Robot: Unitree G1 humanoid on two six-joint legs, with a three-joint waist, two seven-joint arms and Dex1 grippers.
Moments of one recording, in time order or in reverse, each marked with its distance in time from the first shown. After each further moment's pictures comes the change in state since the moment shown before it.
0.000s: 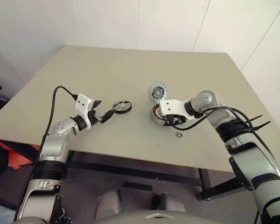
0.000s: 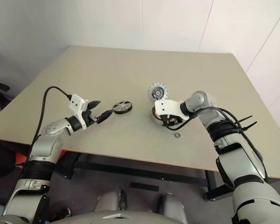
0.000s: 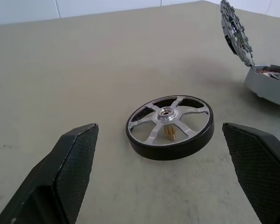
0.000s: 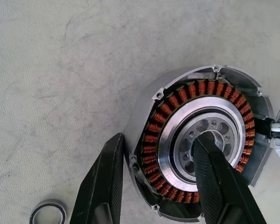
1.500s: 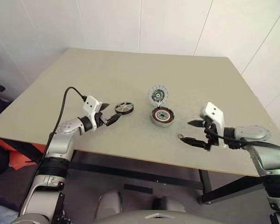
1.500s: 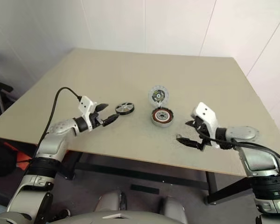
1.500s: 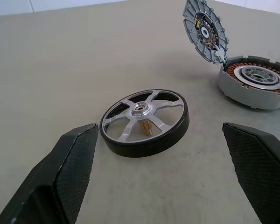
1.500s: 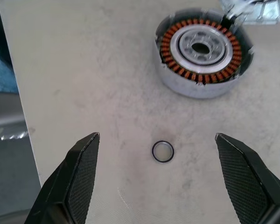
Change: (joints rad) left arm -0.045 -0.016 -0.065 0.067 0.023 -0.011 -0.065; right arm 0.689 -0.193 -0.427 -0.780 0.484 0.697 -0.210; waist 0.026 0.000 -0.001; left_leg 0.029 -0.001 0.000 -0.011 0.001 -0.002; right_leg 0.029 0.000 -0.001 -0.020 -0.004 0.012
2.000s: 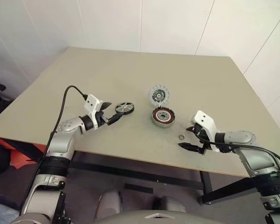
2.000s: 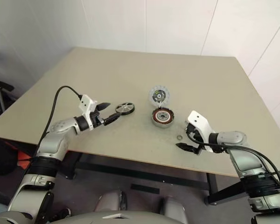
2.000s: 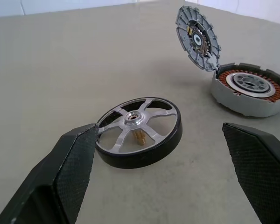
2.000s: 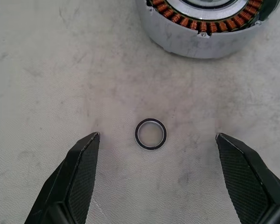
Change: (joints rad) left arm -0.003 -0.021 0.016 -0.043 -0.062 0.050 -0.014; right arm -0.030 0.017 0.104 0.158 -0.056 -0.090 -0.074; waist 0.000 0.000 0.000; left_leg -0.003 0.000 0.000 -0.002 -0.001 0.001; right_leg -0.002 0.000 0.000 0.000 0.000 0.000
